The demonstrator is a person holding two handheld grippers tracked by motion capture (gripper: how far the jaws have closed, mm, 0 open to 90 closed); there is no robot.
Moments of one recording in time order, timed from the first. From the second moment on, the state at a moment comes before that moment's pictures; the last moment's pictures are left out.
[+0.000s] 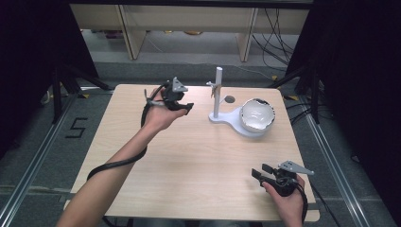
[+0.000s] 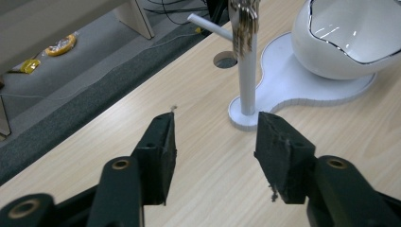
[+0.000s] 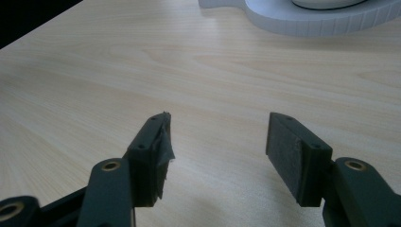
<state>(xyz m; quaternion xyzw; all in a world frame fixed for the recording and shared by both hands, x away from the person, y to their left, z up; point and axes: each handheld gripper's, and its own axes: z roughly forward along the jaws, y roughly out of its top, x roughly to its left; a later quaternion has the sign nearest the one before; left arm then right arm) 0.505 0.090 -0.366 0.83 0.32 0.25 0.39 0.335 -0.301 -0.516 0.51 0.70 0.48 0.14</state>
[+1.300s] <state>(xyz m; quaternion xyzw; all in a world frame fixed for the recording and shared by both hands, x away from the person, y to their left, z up) 0.333 0.253 -0.524 0.70 0.45 0.30 0.47 0.336 -0.301 -0.516 0.49 0.72 0.47 0.16</state>
